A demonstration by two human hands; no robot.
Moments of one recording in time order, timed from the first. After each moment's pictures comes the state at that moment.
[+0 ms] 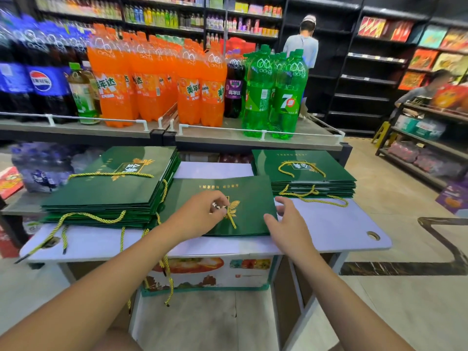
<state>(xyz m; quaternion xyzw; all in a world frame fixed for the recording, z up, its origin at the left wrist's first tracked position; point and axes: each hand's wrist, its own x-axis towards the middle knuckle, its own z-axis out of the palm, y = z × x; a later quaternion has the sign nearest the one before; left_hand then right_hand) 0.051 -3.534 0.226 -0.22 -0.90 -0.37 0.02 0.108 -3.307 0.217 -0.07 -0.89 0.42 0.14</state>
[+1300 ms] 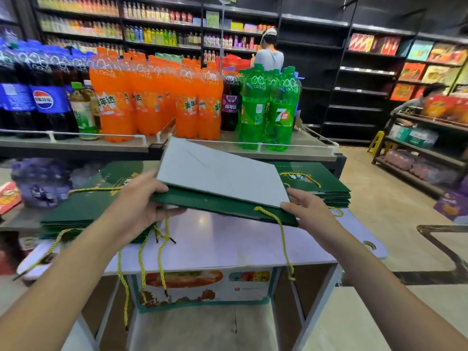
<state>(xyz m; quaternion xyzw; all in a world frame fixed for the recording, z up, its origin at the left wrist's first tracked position) 0.093 -3.602 0.303 -0.06 -0.61 -0.79 -0.02 0.092 -3.248 0.267 0.01 -0.78 0.63 0.05</state>
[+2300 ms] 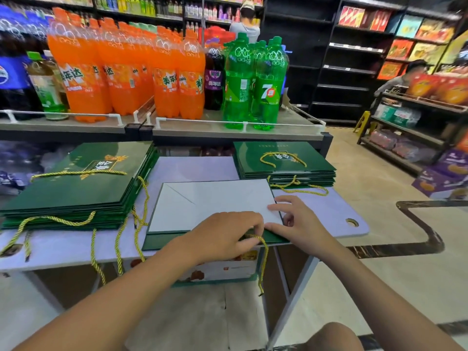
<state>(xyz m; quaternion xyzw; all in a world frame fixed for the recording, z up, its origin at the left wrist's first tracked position) 0.096 -3.458 0.225 -0.46 -0.87 -0.19 0.03 0.100 -3.208 0.192 0.09 -0.93 0.33 0.13</state>
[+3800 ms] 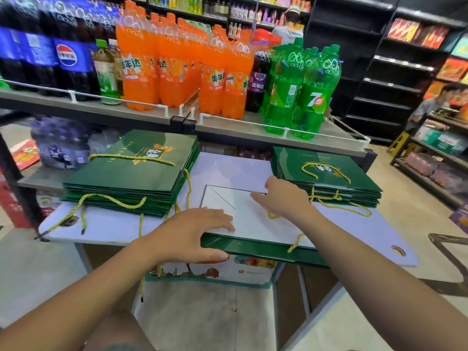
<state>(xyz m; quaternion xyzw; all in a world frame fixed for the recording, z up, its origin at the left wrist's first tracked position) 0.080 -3.605 0.190 -0.36 -0.91 -0.20 0.04 0.017 -3.350 0.253 0.00 -1.00 0.05 0.03</state>
